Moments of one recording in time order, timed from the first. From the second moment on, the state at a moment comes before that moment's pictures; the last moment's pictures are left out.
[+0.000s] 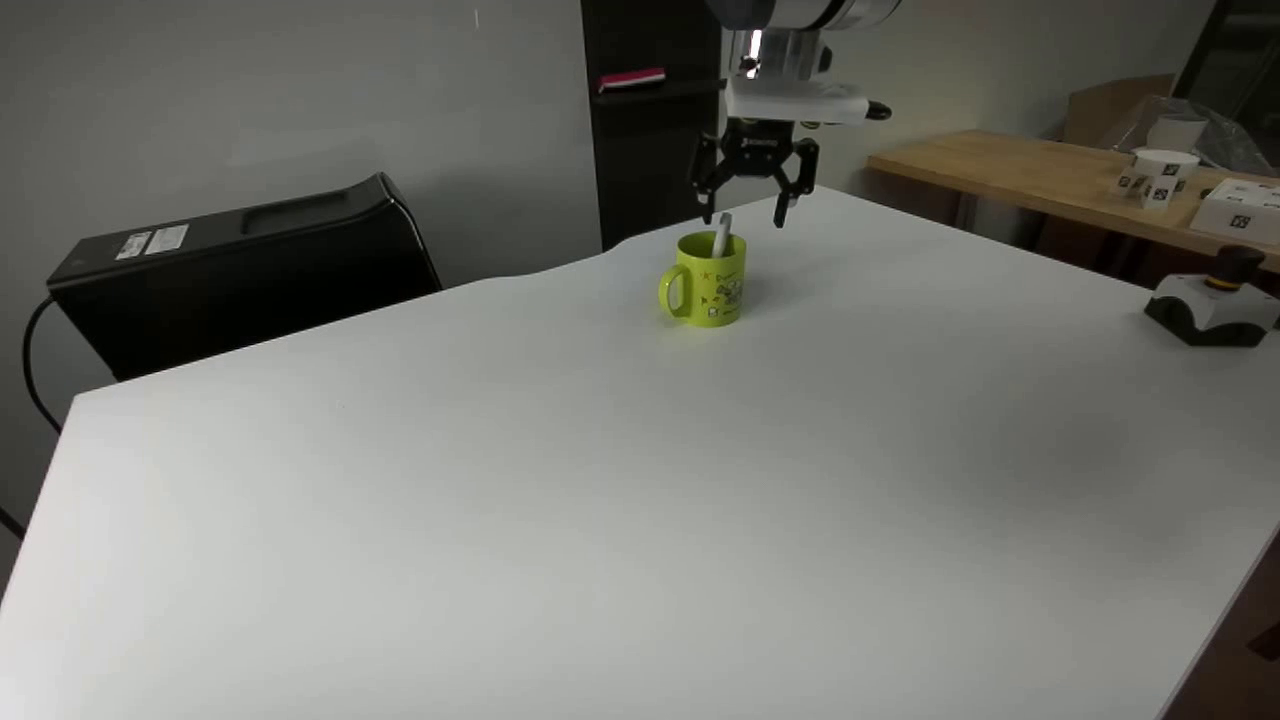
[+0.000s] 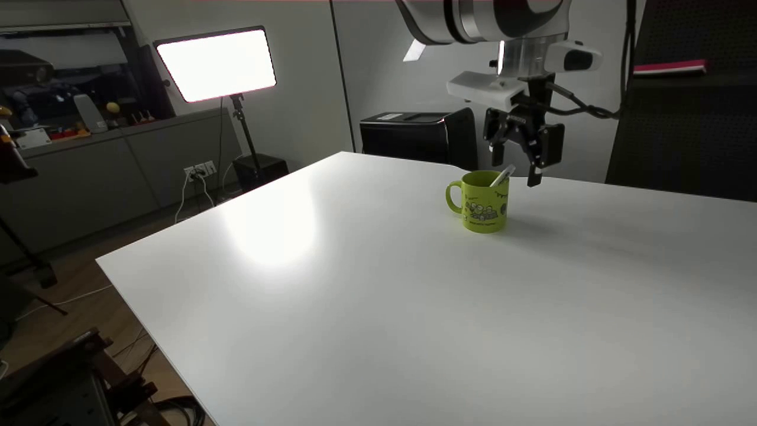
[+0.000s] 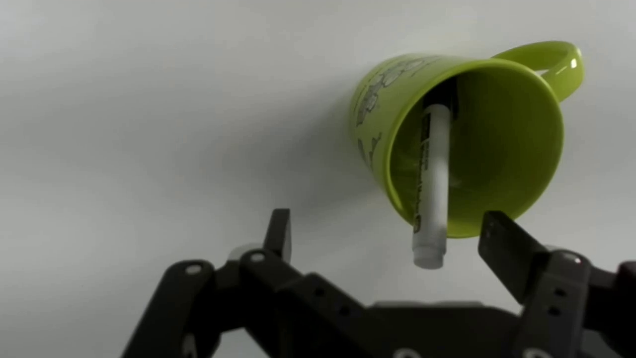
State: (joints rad) arm -0.07 0.90 -0.08 -1.28 0.18 2.27 0.30
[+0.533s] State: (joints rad) arm -0.07 0.90 -0.08 -1.30 0.18 2.28 0.29
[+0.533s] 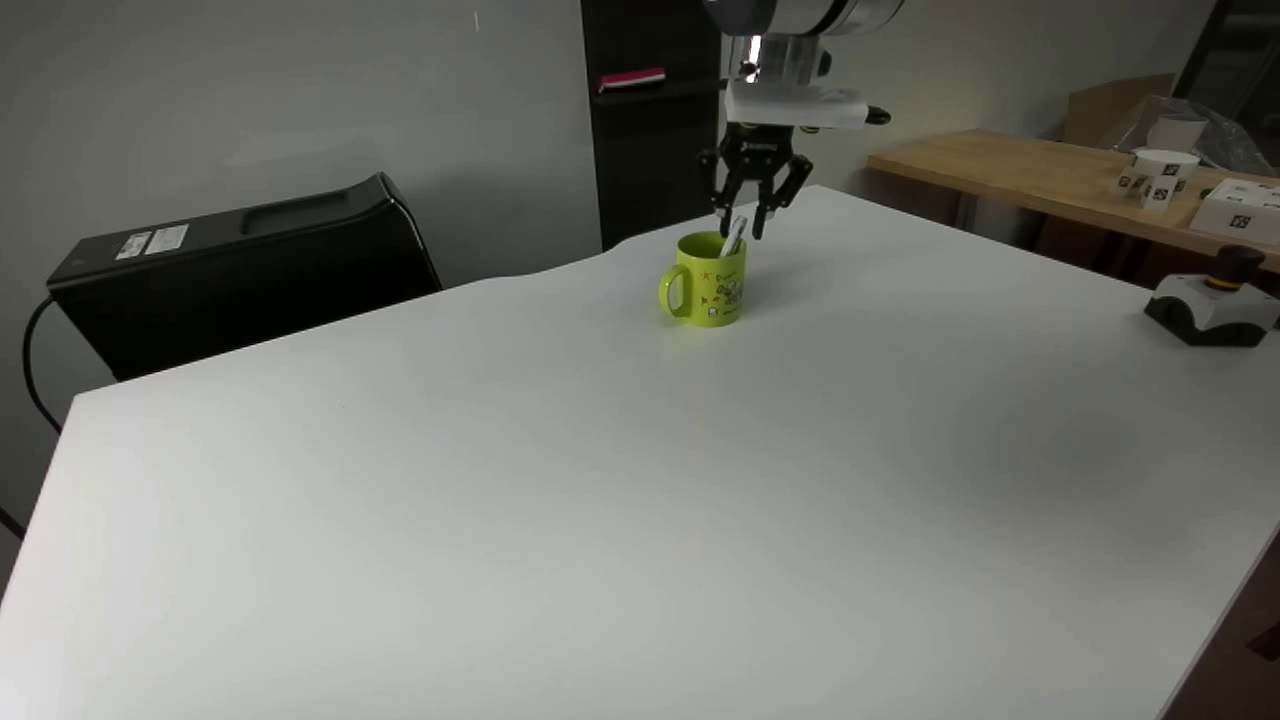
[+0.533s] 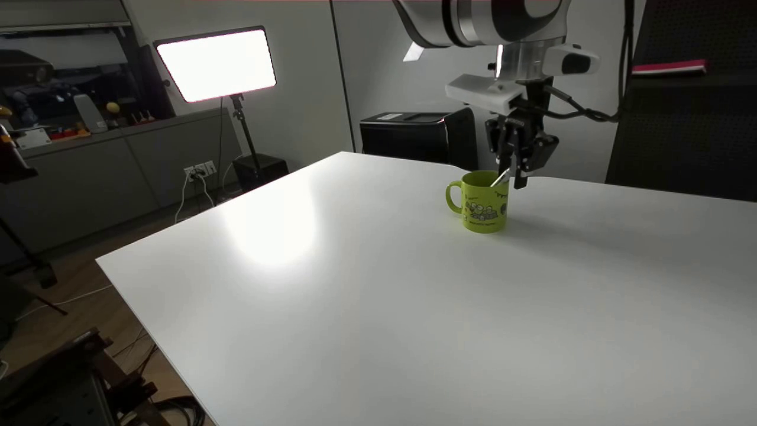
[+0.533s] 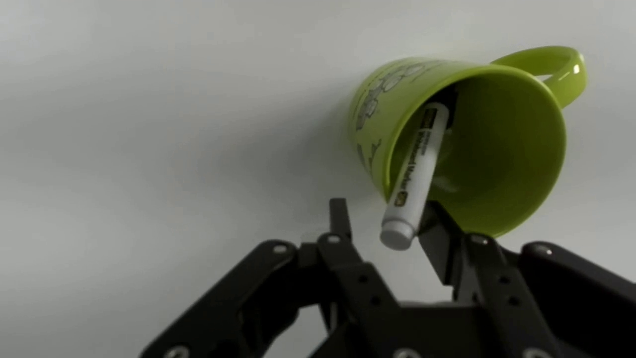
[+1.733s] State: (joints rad) arm -0.06 0.85 -0.09 -1.29 0.15 2.24 0.30
